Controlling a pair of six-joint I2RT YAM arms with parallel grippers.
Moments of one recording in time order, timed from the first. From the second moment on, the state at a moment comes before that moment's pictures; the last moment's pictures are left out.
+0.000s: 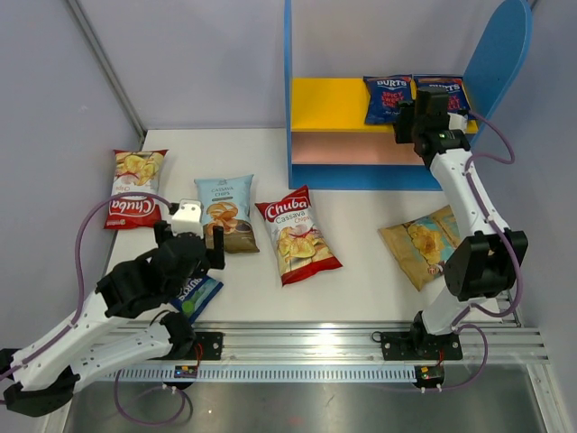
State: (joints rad) left arm -0.95 0.65 0.93 -0.97 -0.73 -0.47; right arm 0.11 1.68 1.66 -0.46 0.24 1.53
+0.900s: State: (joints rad) left arm 0.05 0.87 0.93 -0.95 -0.58 -0.56; right arm 0.11 0.98 1.07 -0.39 -0.37 0.82
